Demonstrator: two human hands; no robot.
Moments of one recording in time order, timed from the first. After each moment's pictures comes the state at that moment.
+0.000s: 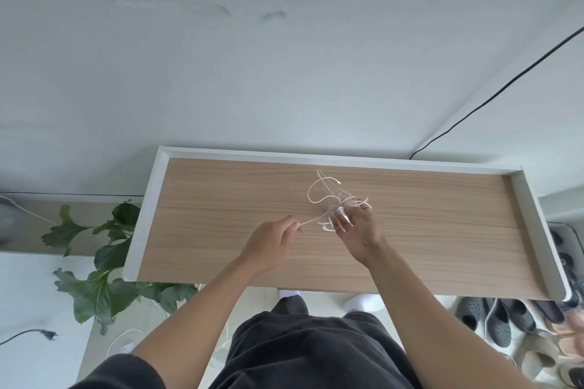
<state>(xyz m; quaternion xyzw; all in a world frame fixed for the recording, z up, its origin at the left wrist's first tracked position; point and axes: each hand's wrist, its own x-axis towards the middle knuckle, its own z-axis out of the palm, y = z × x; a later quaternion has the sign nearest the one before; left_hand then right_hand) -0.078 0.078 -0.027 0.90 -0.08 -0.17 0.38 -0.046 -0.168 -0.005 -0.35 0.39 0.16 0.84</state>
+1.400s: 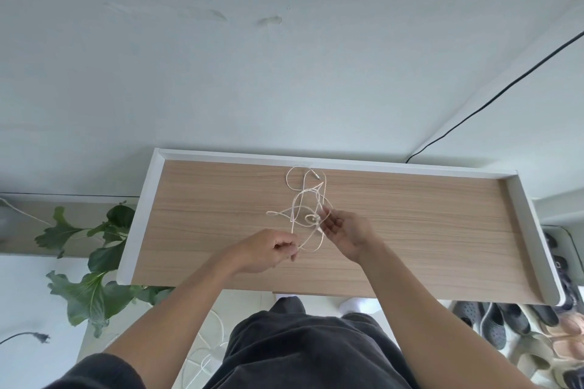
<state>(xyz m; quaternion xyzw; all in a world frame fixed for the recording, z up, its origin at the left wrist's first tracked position) -0.063 0.090 0.015 0.81 -0.13 -0.41 0.41 -0.029 -0.160 -0.003 -0.38 0.42 0.26 0.78</state>
